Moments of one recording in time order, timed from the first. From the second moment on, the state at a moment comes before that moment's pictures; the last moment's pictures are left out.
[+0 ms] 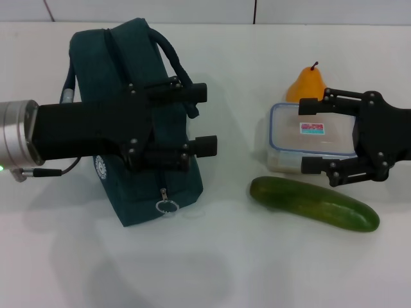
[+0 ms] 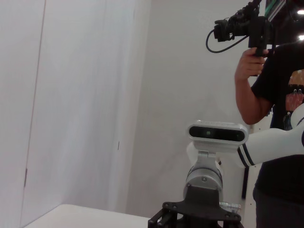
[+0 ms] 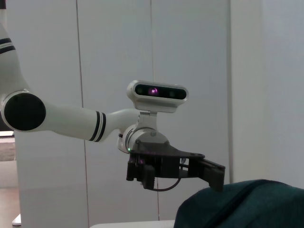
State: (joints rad) left arm -0.43 -2.08 0.92 0.86 1.61 1.85 -1.39; right arm 0.56 1.89 -1.23 -0.56 -1.37 -1.73 1.10
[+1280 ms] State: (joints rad) left arm -0.43 -2.02 0.79 1.11 1.66 1.64 -2.00; right arm 0.55 1.89 -1.21 -0.57 -1.37 -1.73 1.09
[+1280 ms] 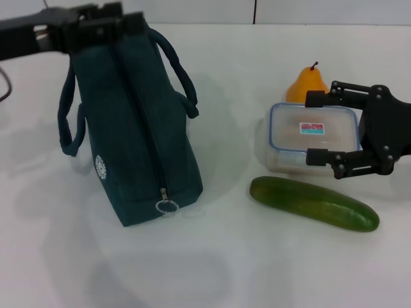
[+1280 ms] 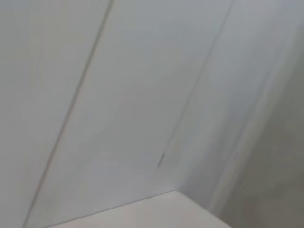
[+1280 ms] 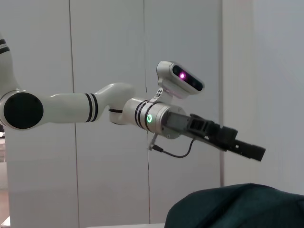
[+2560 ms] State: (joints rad) left arm -0.28 -2.09 0.68 1.07 1.72 1.56 -1.89; right arm 0.61 1.90 -1.22 -0.58 -1.41 -1.68 1.12
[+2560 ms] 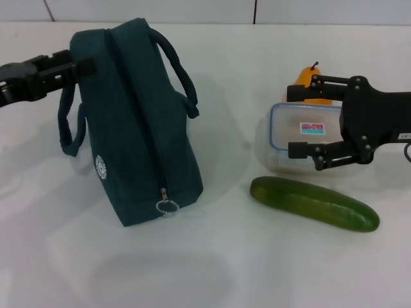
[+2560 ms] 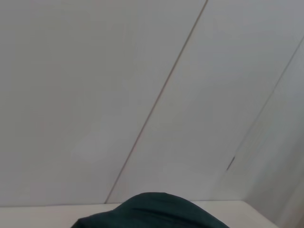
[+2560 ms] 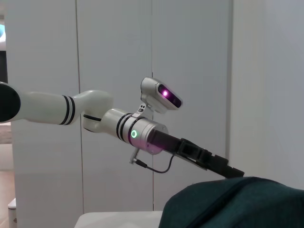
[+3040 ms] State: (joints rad) left arm -0.30 -2.09 0.81 1.04 1.72 1.43 -1.88; right arm 0.61 1.90 -1.21 -0.58 -1.42 -1.66 1.12
